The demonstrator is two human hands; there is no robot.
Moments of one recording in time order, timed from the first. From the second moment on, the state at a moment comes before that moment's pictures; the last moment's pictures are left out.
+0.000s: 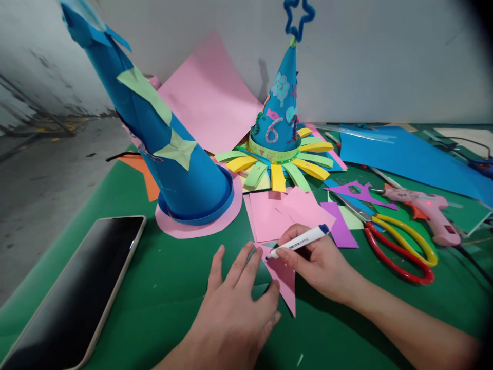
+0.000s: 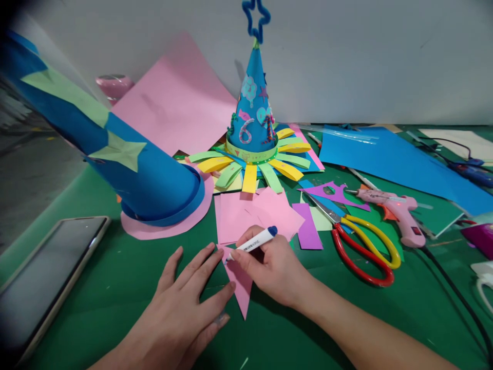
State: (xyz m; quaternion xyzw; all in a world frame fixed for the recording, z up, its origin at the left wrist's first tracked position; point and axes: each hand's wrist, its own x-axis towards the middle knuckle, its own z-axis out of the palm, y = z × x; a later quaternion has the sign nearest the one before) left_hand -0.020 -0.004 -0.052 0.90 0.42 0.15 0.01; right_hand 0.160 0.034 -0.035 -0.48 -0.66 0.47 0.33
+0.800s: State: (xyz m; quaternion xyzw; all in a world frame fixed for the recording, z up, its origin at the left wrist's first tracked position) left_hand -0.020 -0.003 -0.051 0.90 0.42 0.13 0.02; right_hand 0.160 0.031 -0.036 -0.49 -0.65 0.47 0.34
